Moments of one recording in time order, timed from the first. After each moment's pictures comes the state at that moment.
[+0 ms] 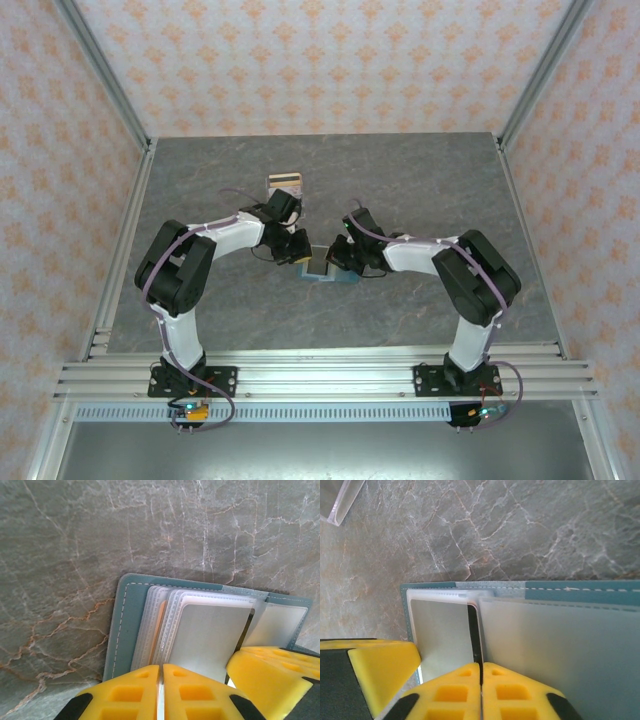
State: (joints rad) left arm -0.44 1.87 1.14 -0.47 0.39 -0.77; right arm 0.63 1.80 0.92 -0.04 -0.31 1.03
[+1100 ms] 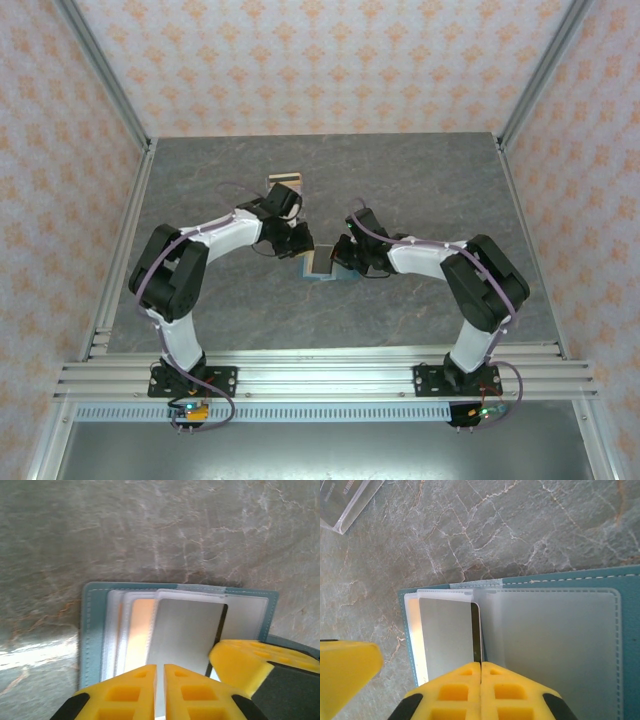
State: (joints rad) left arm -0.45 1.84 1.18 -0.49 0.39 -0.75; right arm 0.63 1.74 0.89 -0.07 -0.24 0.99
